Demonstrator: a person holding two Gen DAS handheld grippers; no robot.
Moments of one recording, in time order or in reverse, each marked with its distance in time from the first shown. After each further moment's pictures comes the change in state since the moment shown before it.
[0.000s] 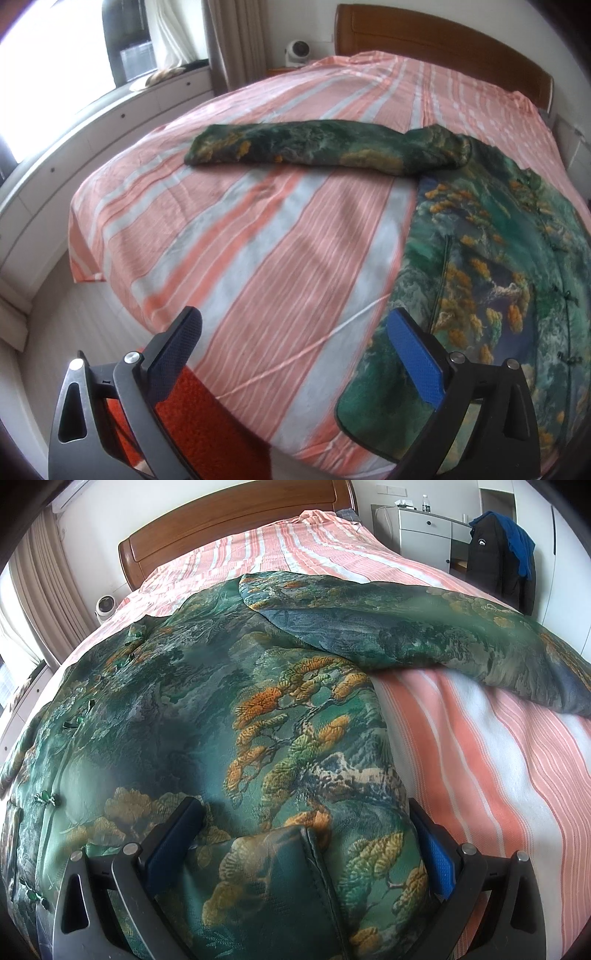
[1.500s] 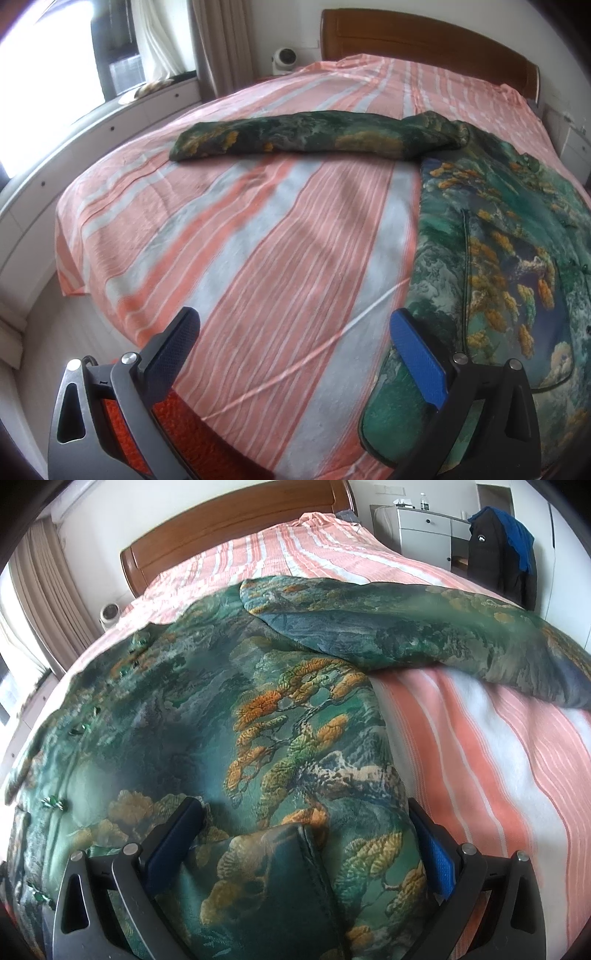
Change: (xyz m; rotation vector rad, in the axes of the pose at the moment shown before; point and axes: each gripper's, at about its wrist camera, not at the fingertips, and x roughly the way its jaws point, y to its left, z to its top) left arm 0.033 0.002 -0.019 0.040 -0.059 -0.032; right arm -0.003 -0.006 -0.004 0.025 -0.022 0.041
